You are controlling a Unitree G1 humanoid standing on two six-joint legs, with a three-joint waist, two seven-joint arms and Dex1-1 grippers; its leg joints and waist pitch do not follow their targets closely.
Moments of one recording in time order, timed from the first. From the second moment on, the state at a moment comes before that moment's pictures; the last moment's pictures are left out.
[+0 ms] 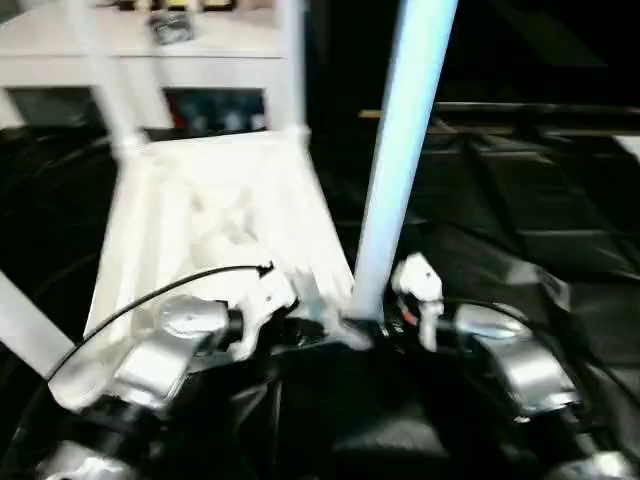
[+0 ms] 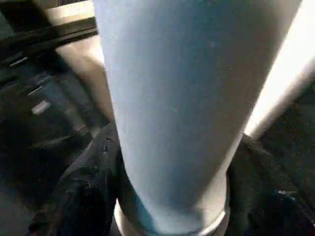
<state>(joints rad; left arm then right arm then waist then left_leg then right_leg) -0.34 0.33 -0.28 0.23 -0.05 0.30 -0.97 -0.33 -0.24 0.20 0.35 0.13 0.14 0.80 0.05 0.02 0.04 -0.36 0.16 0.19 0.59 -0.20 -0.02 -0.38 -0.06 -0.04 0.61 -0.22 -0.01</state>
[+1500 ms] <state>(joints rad) -0.34 0.45 -0.35 0.17 -0.11 0.28 -1.24 -0.36 -0.47 0.31 0.23 0.18 0.14 1.24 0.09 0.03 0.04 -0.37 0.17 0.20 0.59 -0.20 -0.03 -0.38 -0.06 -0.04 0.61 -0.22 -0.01</state>
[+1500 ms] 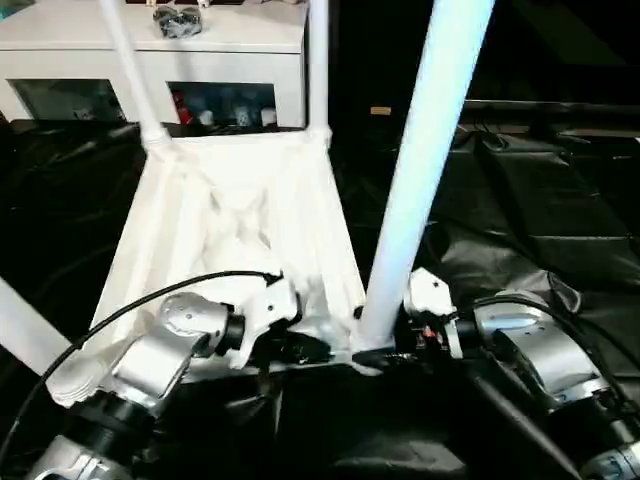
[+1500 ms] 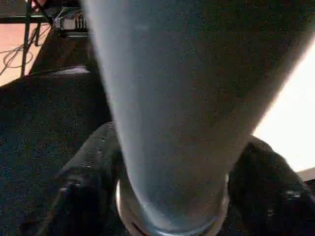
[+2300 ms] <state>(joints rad) -0.36 0.24 -0.31 0.22 -0.02 0.37 -0.85 -0.34 -0.20 0.16 0.34 0.10 0.14 0.67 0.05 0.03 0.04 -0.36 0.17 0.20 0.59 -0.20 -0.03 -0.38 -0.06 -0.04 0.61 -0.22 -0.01</state>
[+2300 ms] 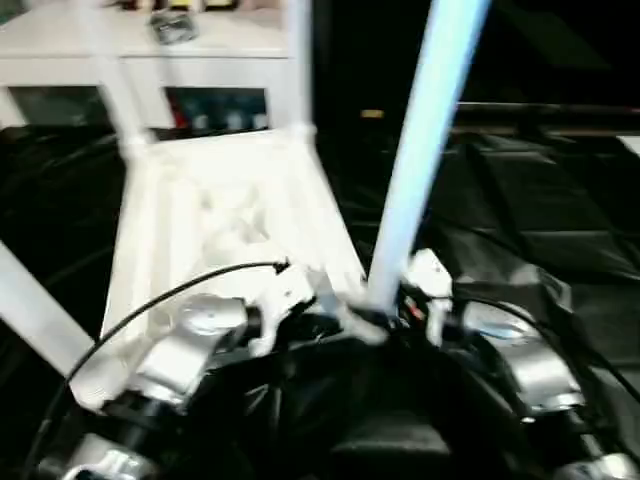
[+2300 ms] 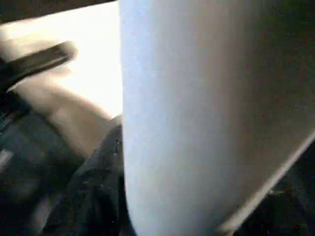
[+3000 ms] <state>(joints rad) -0.35 0.22 -0.30 0.19 -0.02 0.38 -0.77 -0.31 -0.14 0.18 0.24 0.08 0.21 0.60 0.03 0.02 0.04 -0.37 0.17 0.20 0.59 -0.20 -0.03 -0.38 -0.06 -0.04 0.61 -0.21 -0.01</state>
